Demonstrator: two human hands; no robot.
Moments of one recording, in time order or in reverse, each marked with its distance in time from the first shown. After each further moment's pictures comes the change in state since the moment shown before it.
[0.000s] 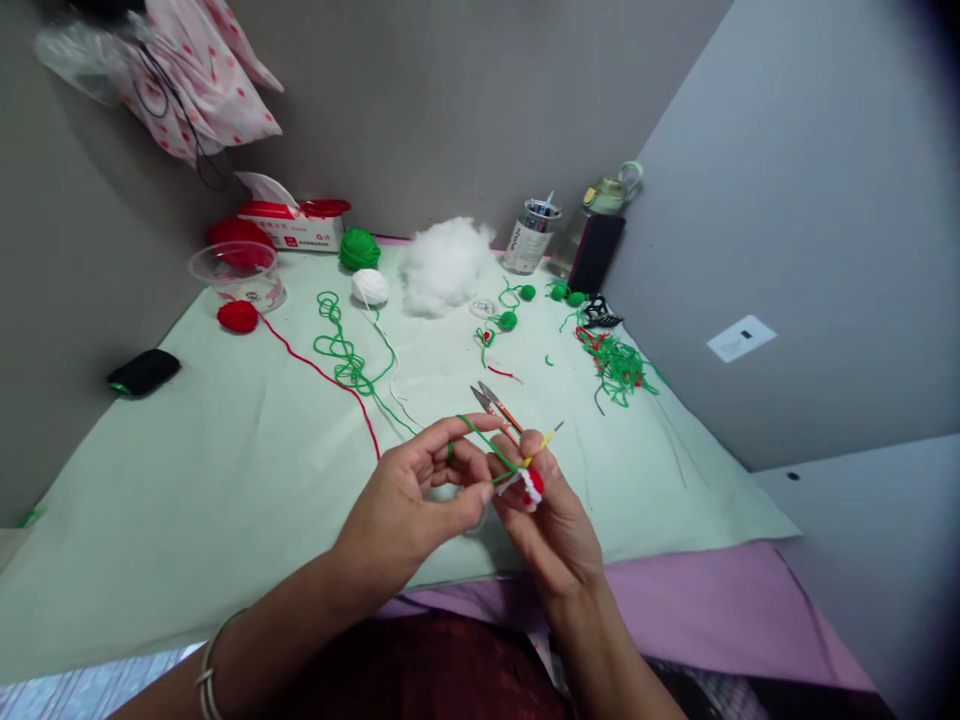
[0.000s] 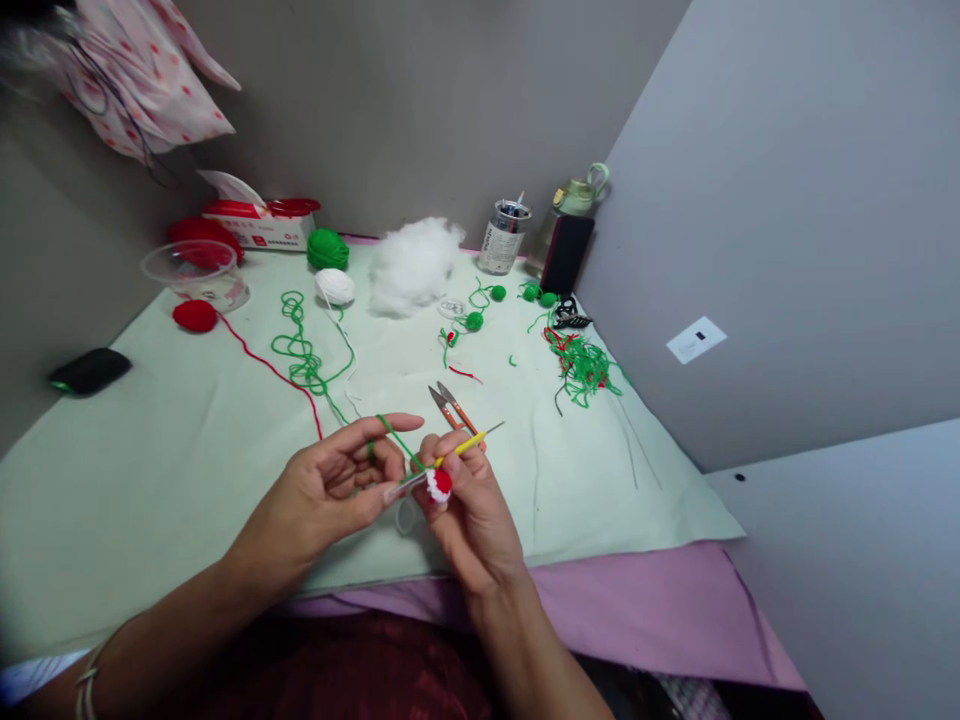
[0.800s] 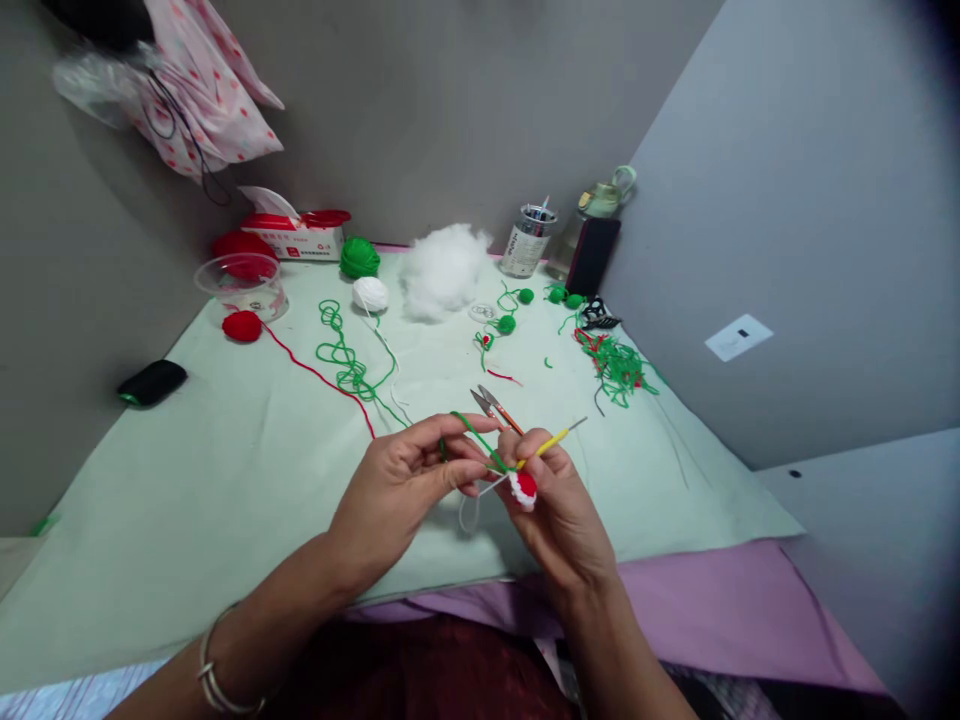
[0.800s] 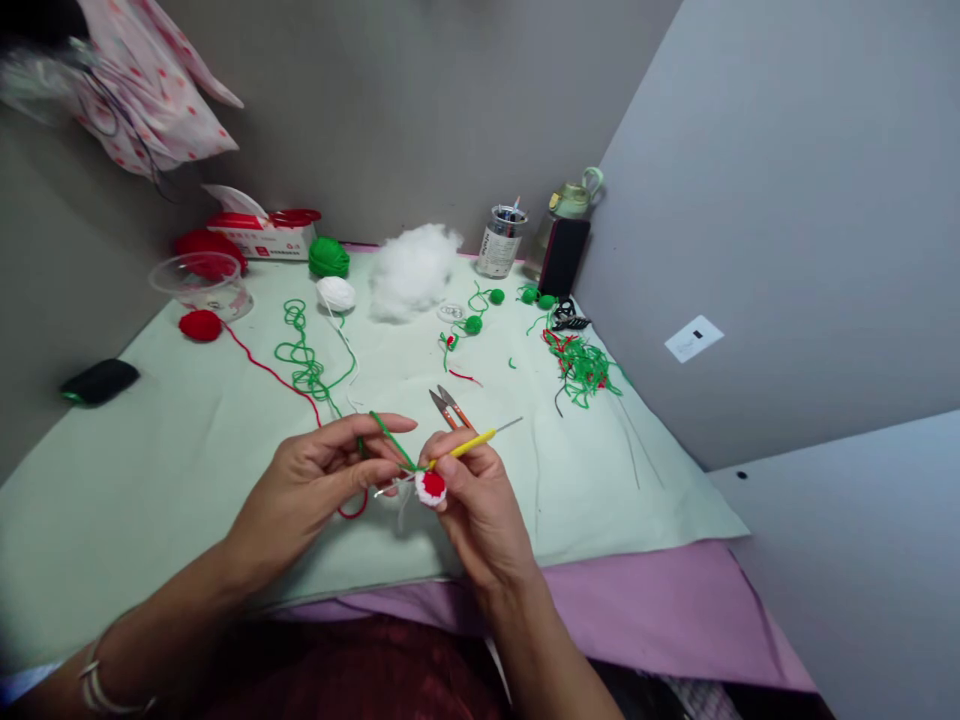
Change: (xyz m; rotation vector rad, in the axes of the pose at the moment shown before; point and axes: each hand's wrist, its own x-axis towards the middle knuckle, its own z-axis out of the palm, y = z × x) left_hand 0.006 0.012 -0.007 0.119 0.042 0.076; right_hand 0.003 -0.009 0.001 -0.252 0.030 -0.121
